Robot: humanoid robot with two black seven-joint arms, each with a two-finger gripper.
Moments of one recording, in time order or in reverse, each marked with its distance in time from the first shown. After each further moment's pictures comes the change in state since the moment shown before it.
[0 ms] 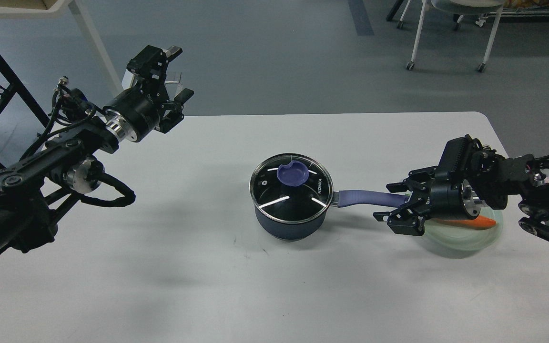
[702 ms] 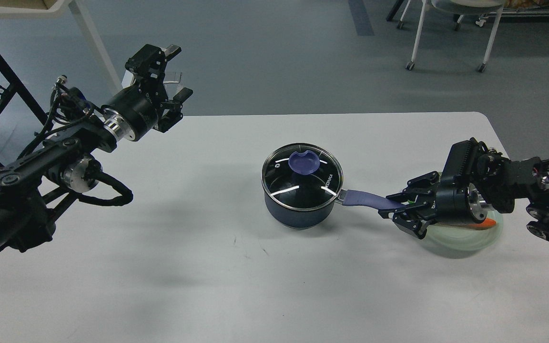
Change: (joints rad) left arm -0.001 0.006 -0.002 0.000 -0.002 -0.020 0.002; right arm 0.008 -0.041 -0.026 0.046 -0.003 0.000 -0.001
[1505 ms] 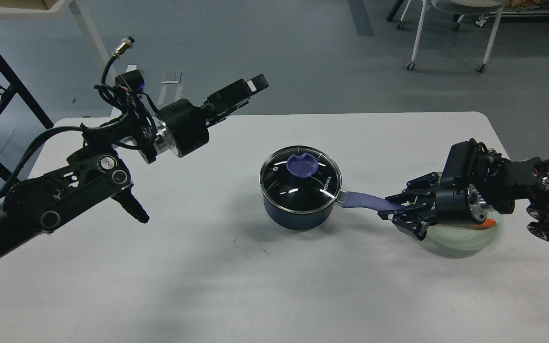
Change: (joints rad) left arm -0.031 -0.012 0.091 -0.327 0.902 0.156 -0.001; right arm 0.003 -0.002 -0.002 0.006 0.000 0.000 0.001
